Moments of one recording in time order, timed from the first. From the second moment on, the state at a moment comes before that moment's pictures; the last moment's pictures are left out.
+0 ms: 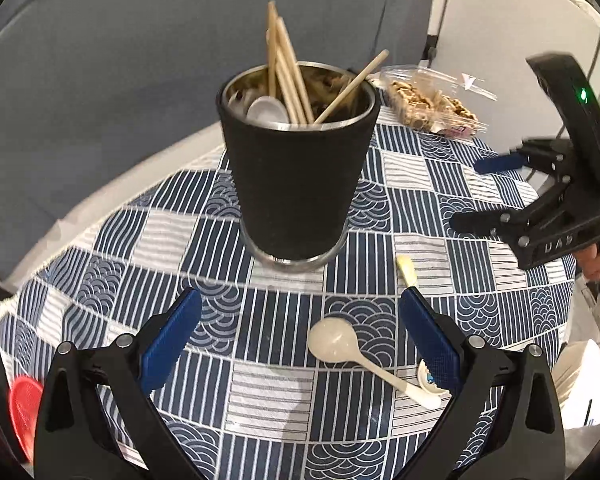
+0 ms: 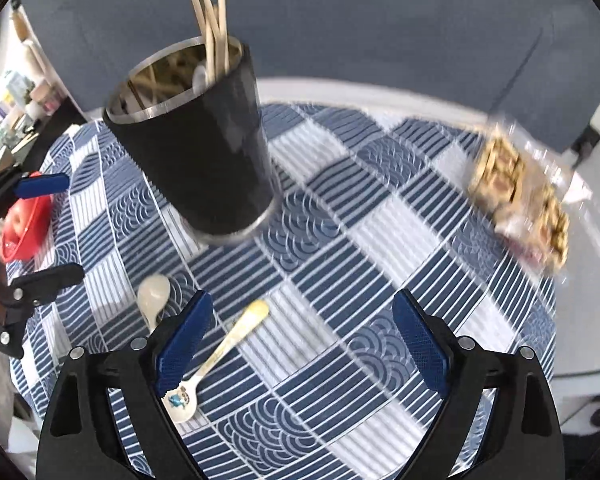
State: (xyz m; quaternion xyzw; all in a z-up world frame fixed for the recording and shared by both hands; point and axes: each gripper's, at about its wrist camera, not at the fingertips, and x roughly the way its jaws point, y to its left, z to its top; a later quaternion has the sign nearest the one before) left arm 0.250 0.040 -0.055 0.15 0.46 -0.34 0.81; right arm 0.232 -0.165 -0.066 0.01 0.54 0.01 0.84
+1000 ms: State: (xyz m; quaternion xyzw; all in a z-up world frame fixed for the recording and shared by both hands) left arm 0.221 0.031 -0.120 0.14 0.51 -0.33 0.78; right arm 0.211 -0.150 -0.154 0.05 0.61 -0.05 0.79
